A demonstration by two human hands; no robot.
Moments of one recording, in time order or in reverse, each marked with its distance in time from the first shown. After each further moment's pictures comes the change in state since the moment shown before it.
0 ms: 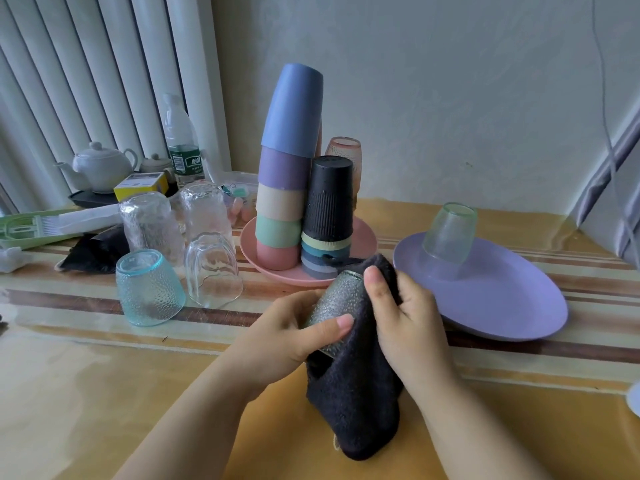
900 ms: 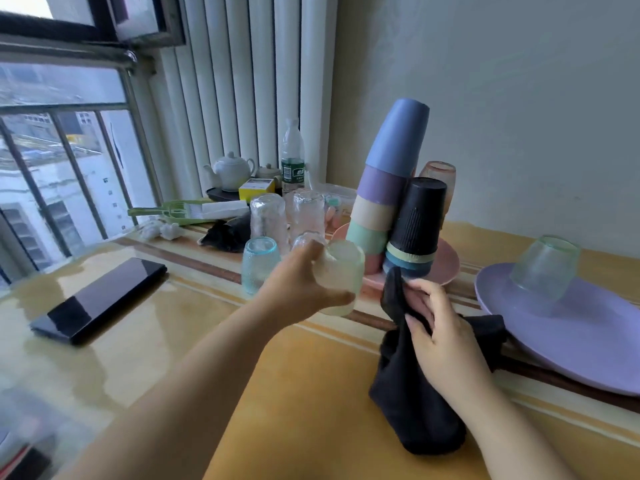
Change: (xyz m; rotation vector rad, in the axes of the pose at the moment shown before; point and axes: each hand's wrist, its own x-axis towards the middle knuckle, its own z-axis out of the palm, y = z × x) left_hand -0.034 0.033 -0.056 0.687 0.591 -0.058; right_hand -0.014 0.002 0.019 -0.098 -0.329 -0.084
